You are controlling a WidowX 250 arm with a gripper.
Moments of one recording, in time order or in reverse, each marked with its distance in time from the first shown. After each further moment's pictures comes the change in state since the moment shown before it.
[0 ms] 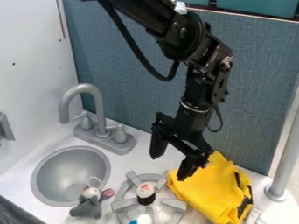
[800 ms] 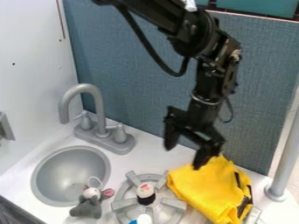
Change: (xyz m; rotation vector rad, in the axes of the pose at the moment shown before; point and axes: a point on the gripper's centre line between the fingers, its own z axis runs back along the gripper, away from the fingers) arm 0.018 0.000 0.007 -0.001 -0.035 0.036
